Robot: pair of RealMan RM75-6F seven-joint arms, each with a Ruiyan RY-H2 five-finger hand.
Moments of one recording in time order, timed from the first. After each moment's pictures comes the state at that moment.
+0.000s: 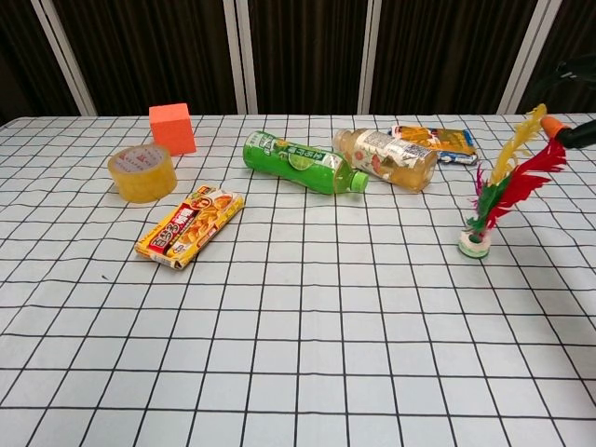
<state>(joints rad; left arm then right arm) -0.02 -1.13 0.03 -1.63 1.62 1.55 0.06 0.42 -1.42 0.34 -1.75 -1.05 1.29 -0.21</state>
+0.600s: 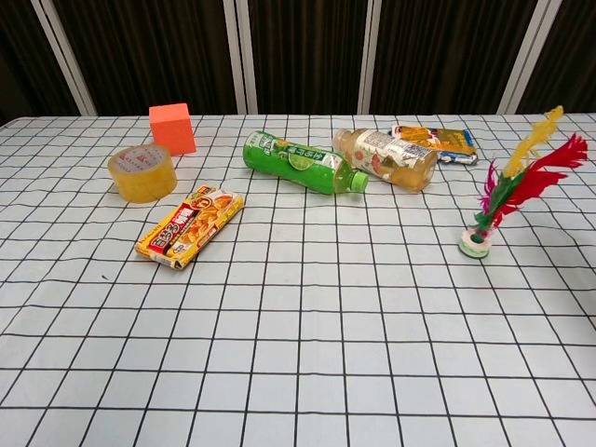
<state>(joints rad) -0.02 -1.14 0.02 -1.61 1.63 1.58 0.06 0.30 -1.19 0.22 -1.84 -1.22 1.37 -0.21</state>
